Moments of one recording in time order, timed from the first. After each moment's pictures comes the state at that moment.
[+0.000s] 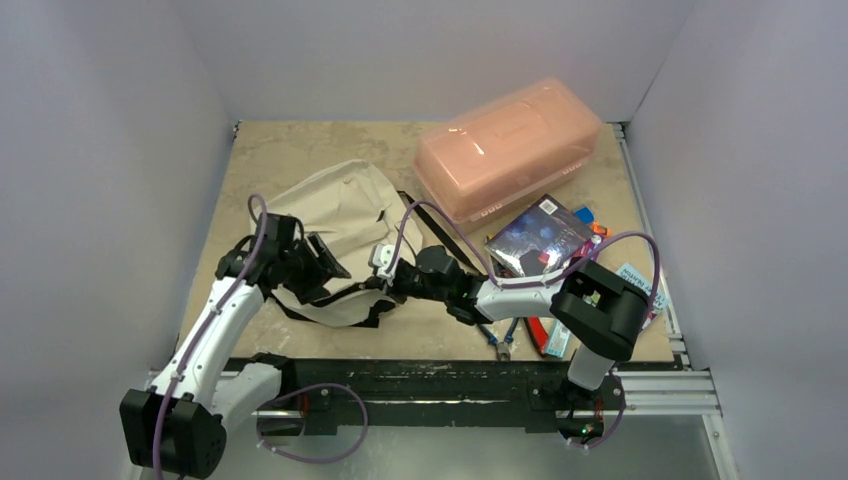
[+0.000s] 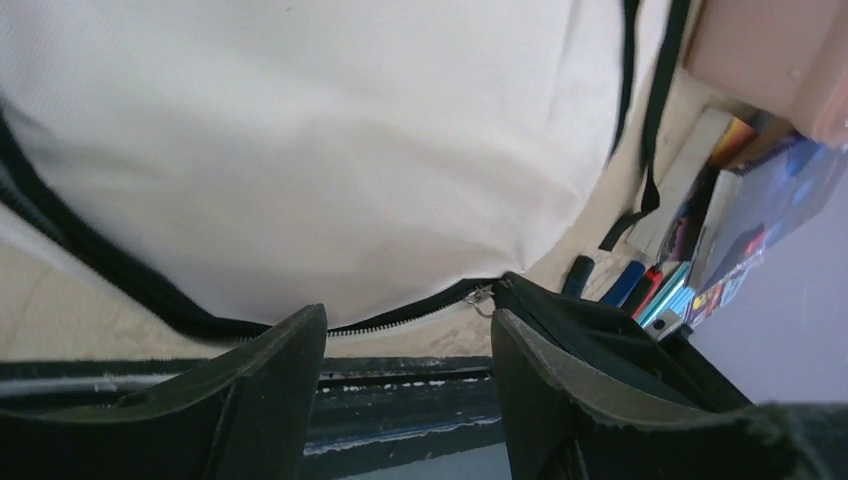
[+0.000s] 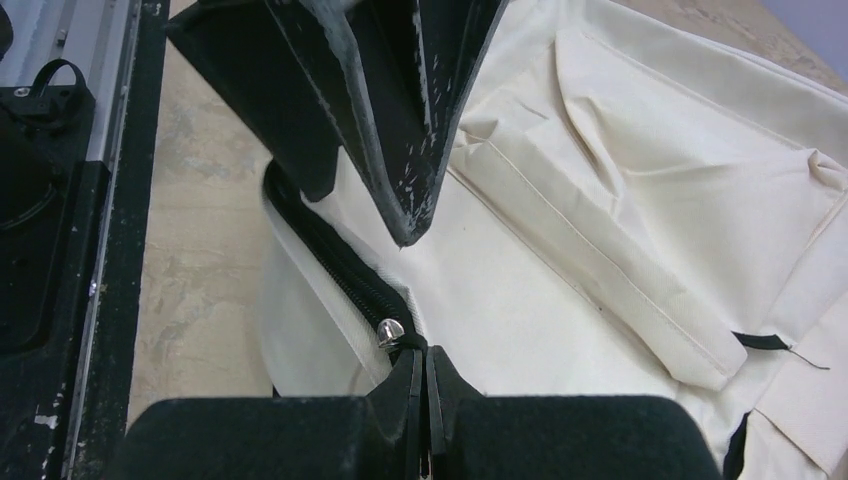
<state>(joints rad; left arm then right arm) -0.18 0.97 0.79 -0.82 0.26 -0.80 1.05 1.70 0.81 0.65 -0.20 -0.20</state>
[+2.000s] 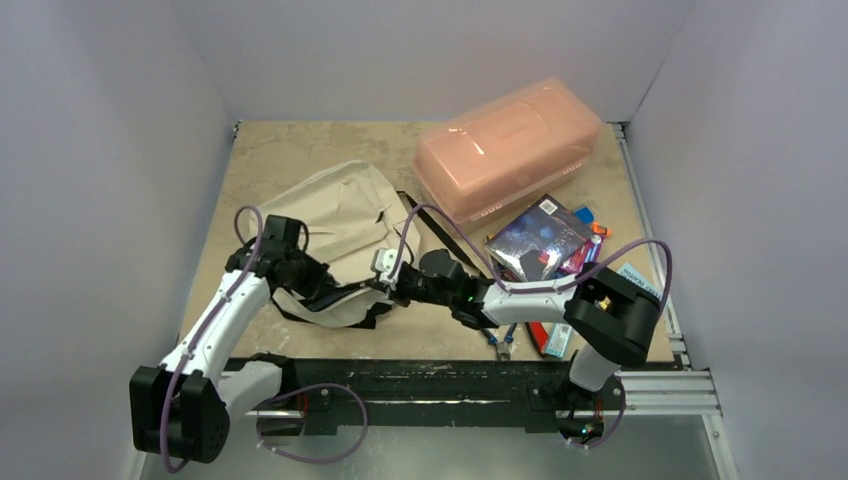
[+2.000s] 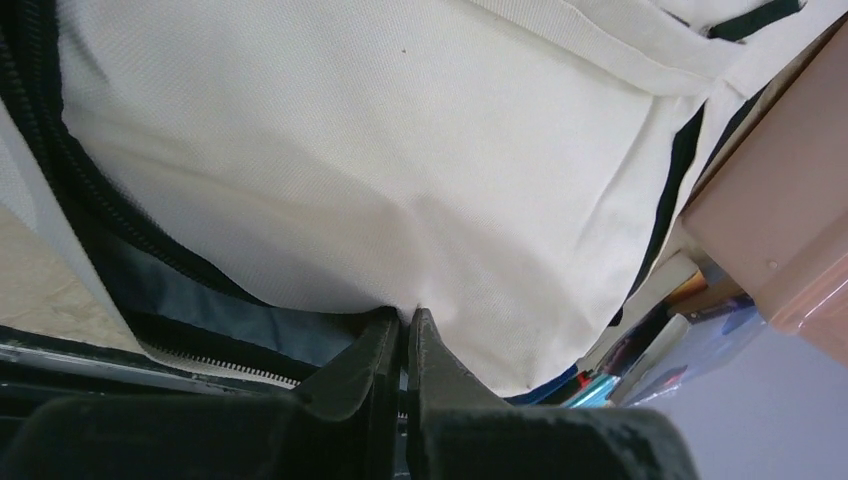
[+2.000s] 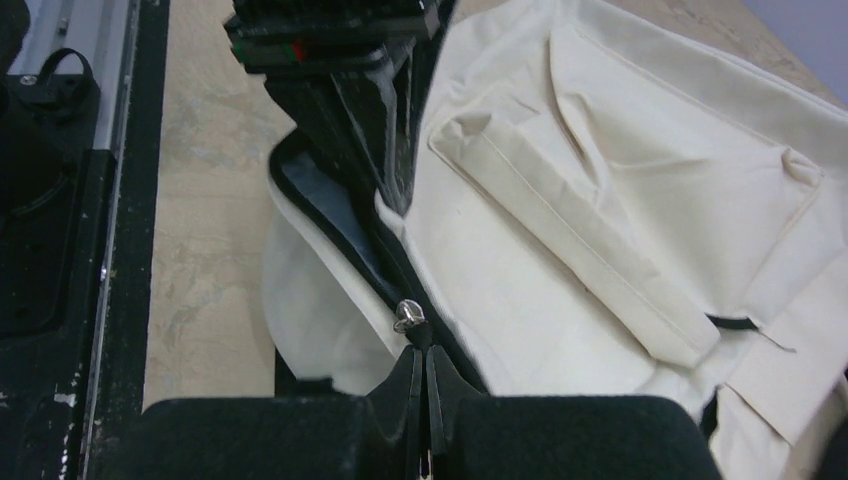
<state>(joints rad) -0.16 1.06 0.72 -0.79 0.14 -1.19 1.07 1.65 0.79 0.60 -0.17 -0.22</state>
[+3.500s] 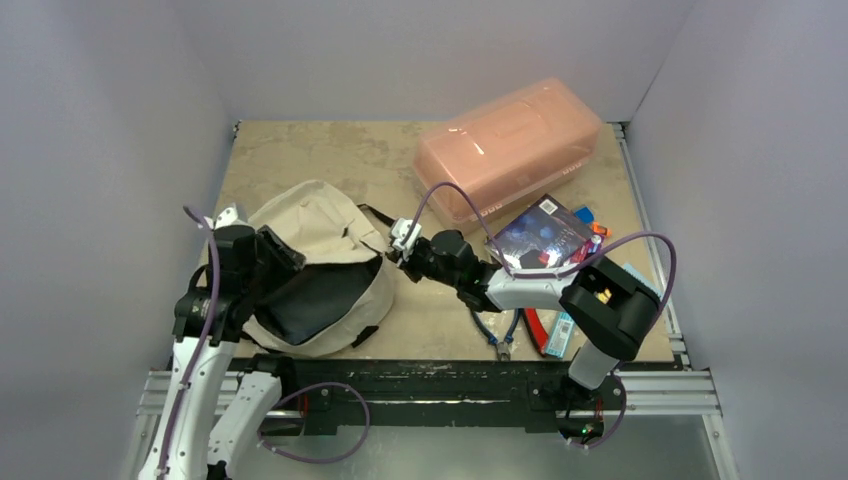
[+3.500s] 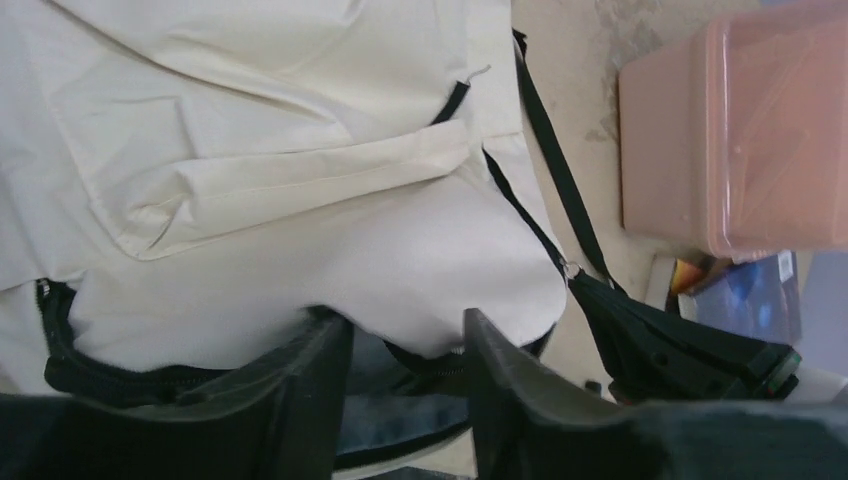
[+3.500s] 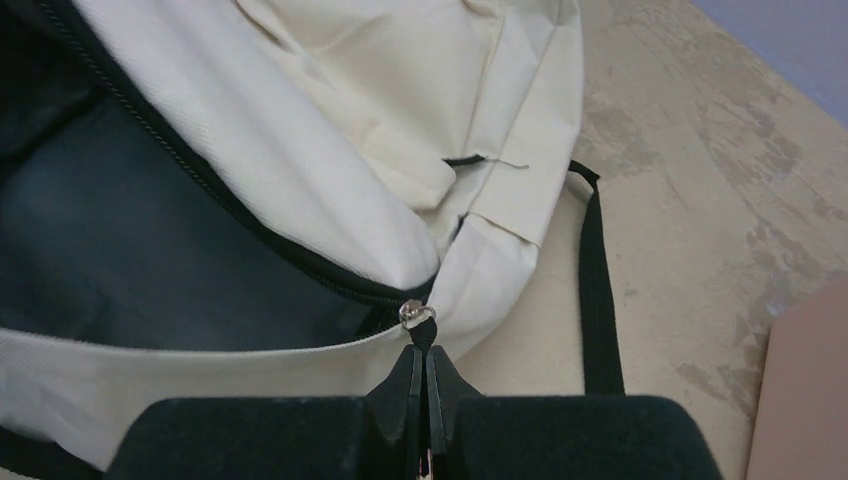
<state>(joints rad) -0.11 0.66 0.93 -0.96 -0.13 -0.74 0.95 1.68 0.82 0.60 -0.05 -0.17</state>
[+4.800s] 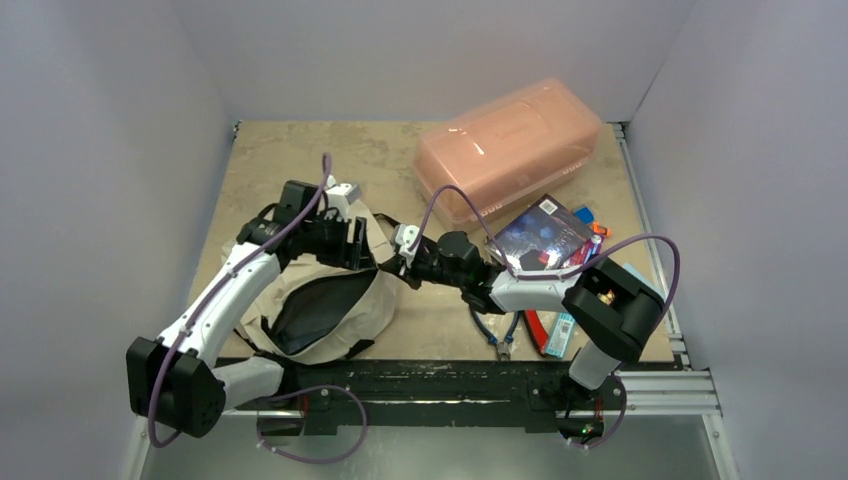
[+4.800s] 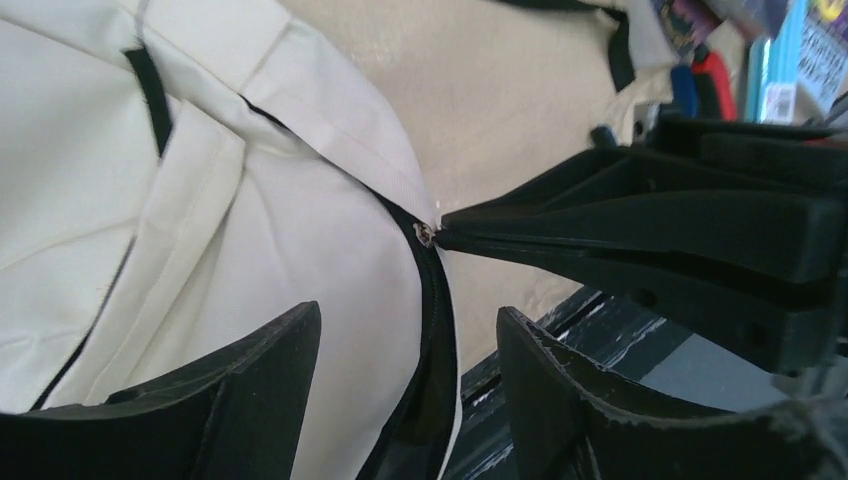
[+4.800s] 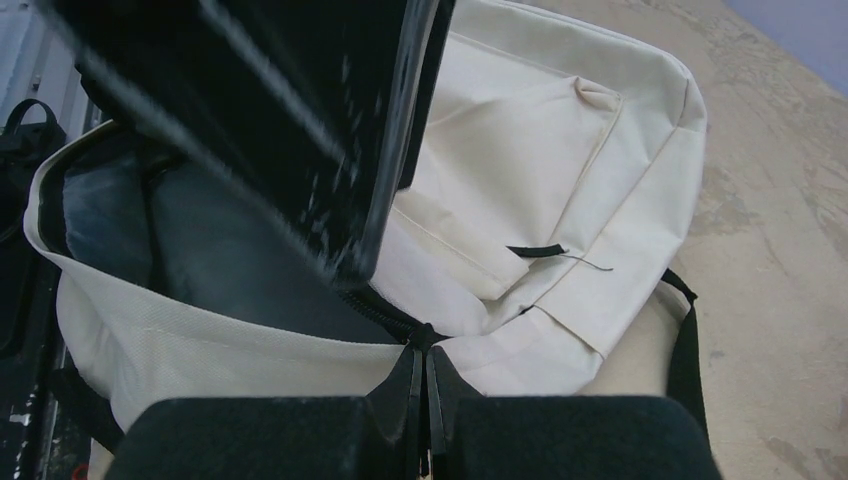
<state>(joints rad) -0.28 1.15 0.99 -0.72 0.44 -0.19 0.93 1.65 0.76 0.68 -0.29 -0.14</state>
